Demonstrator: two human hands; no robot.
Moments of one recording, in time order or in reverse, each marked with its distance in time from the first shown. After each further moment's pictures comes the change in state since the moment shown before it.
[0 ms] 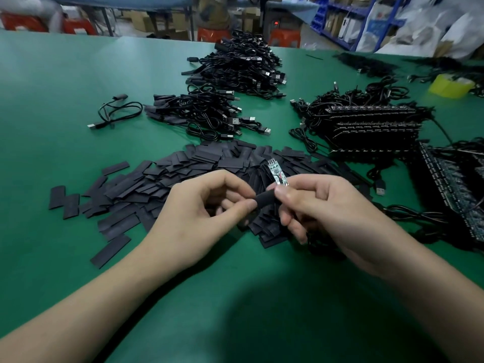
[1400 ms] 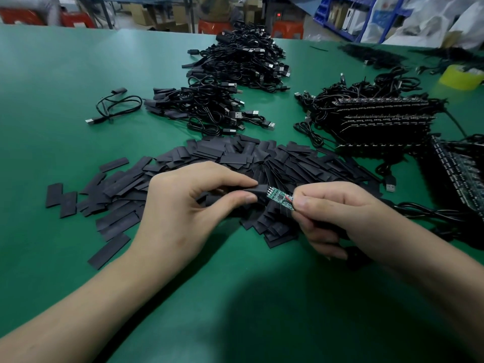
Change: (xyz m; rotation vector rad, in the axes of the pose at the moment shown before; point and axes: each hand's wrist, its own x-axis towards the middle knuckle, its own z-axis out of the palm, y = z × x) left_hand 0.002 0.002 -0.012 0.426 0.185 0.362; right_hand -0.006 -0.005 -0.011 -0.171 -0.270 0.004
